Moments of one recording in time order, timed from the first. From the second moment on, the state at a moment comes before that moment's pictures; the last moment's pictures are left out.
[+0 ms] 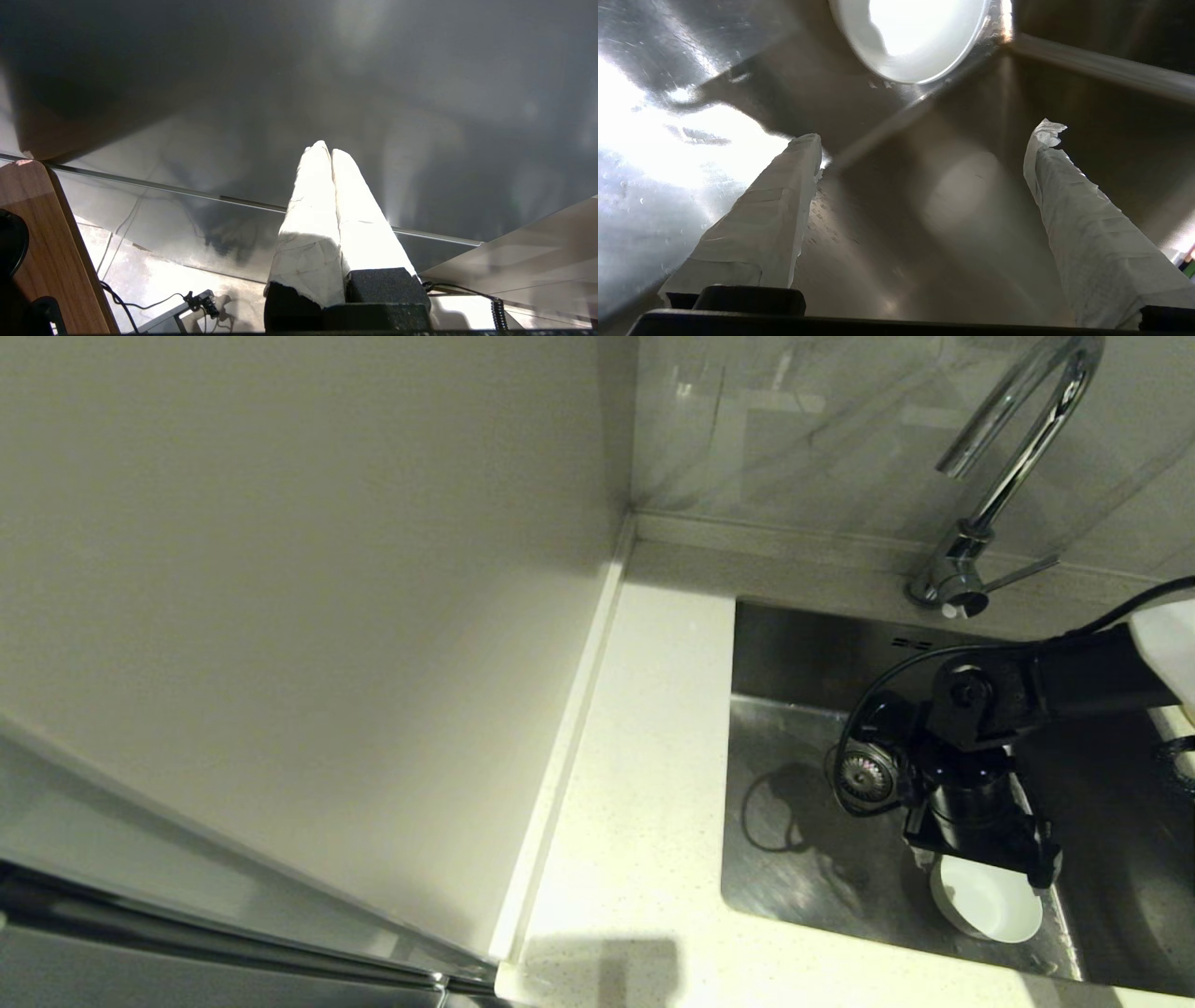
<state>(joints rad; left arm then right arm) 0.00 0.00 0.00 -0.01 0.00 -0.01 0.20 2.13 -1.47 0.91 -0.58 0.94</state>
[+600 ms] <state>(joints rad) 0.00 0.00 0.00 -0.01 0.00 -0.01 0.10 2.34 -1.76 0.91 -0.42 0.94</state>
